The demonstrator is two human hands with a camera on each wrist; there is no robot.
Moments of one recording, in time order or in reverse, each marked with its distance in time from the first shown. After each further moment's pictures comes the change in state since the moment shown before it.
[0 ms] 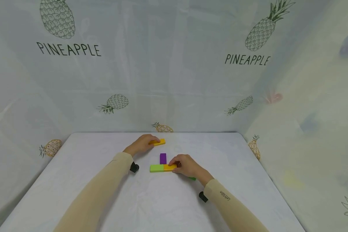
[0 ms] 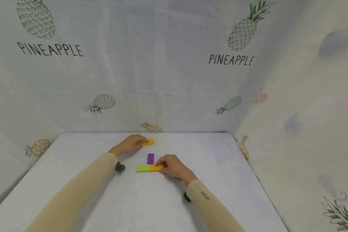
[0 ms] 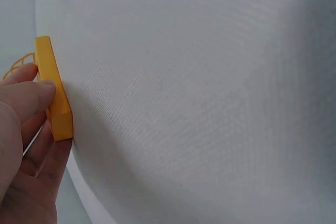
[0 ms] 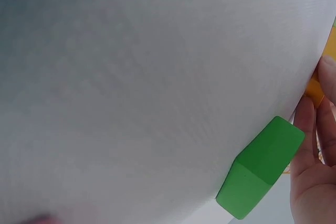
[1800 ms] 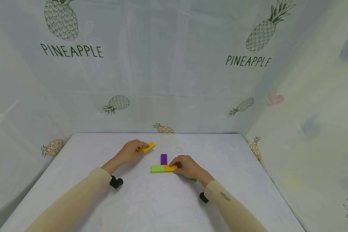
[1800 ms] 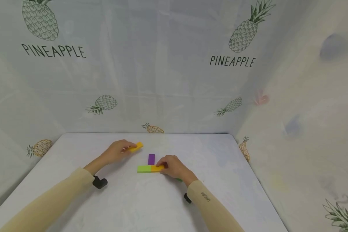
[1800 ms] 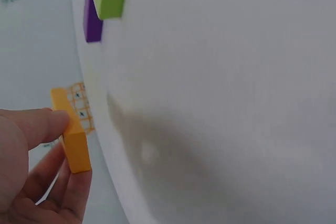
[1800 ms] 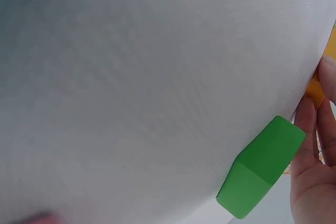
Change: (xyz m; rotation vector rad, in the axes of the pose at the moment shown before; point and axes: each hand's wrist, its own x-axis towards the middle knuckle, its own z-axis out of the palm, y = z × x) left_hand -0.087 0.013 -0.018 -0.036 0.206 -0.014; right_hand 0.000 0.001 0.003 -0.006 0.008 0.009
